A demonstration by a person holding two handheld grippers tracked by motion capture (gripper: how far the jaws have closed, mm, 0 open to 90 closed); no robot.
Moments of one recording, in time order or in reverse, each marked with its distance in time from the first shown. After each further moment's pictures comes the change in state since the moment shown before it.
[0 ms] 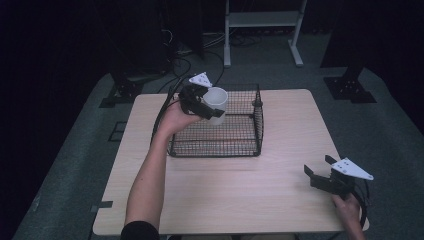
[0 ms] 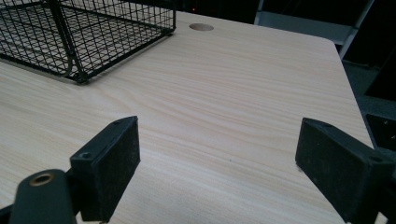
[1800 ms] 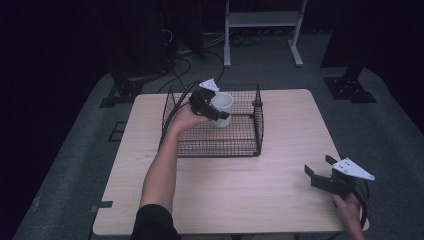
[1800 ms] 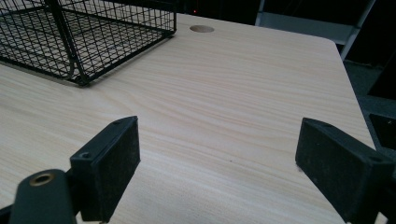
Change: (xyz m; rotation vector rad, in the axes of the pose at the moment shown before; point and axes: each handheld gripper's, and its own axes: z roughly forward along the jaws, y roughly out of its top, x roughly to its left) left arm 0.028 -0.023 0.063 0.007 -0.049 -0.030; right arm -0.002 0.000 -0.001 -0.007 0.008 0.014
